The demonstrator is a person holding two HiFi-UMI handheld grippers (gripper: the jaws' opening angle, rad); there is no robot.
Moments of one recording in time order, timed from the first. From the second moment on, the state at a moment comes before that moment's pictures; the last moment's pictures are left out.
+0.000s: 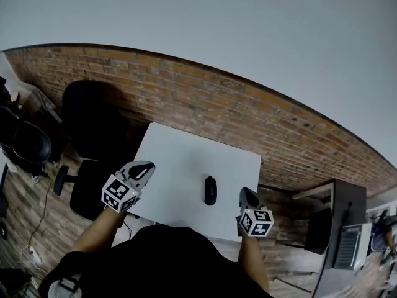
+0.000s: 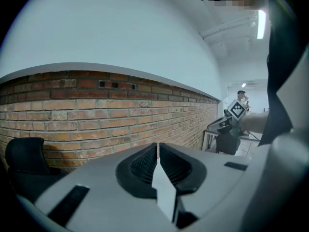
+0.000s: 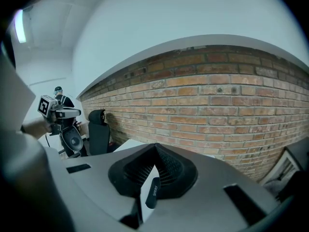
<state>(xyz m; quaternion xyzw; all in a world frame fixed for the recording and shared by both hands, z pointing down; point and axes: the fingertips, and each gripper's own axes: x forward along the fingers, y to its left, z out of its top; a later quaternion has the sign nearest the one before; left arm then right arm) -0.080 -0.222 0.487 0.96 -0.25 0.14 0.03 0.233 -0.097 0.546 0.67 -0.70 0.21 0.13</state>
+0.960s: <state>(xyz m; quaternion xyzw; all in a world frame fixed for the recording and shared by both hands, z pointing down) -0.110 -0.319 0.501 0.97 -0.19 0.14 0.04 0.179 -0.157 0.551 0.70 -0.66 0.22 0.14</state>
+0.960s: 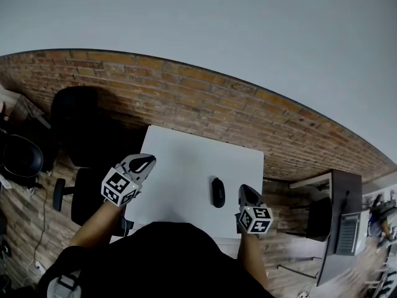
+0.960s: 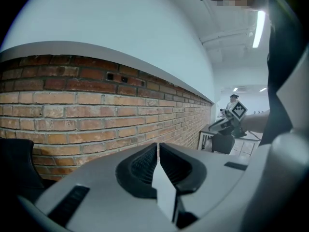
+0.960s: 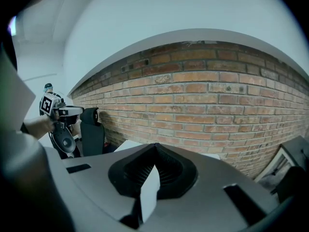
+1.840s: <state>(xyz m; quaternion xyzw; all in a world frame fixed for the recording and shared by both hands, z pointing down) -0.118 -0.322 0.506 0.97 -0.20 0.14 0.04 0.176 -0.157 0.560 0.70 -0.66 0.24 0.14</state>
